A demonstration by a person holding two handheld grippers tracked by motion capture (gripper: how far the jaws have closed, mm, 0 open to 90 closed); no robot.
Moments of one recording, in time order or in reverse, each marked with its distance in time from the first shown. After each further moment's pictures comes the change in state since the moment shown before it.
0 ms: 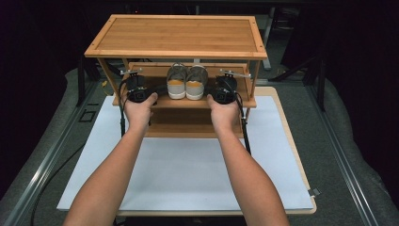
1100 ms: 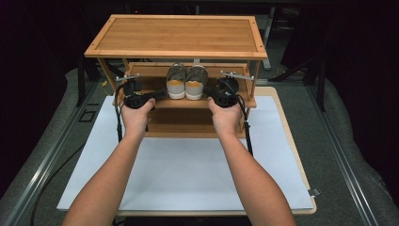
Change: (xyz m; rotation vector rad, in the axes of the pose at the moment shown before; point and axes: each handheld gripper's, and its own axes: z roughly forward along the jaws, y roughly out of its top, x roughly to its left) left arm -0.007 -0.013 -0.022 -0.006 -0.053 0.052; right arm 0.007 -0.004 -0.024 -0.028 0.060 -0.058
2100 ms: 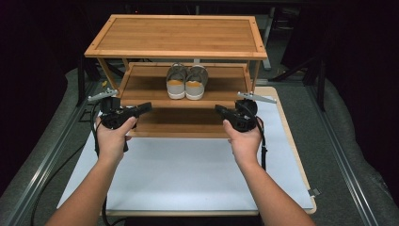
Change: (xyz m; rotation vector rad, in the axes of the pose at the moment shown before) left arm -0.008 -0.031 -0.078 -0.012 -0.051 0.089; right arm -0.010 -0.041 -0.077 0.016 0.058 -0.040
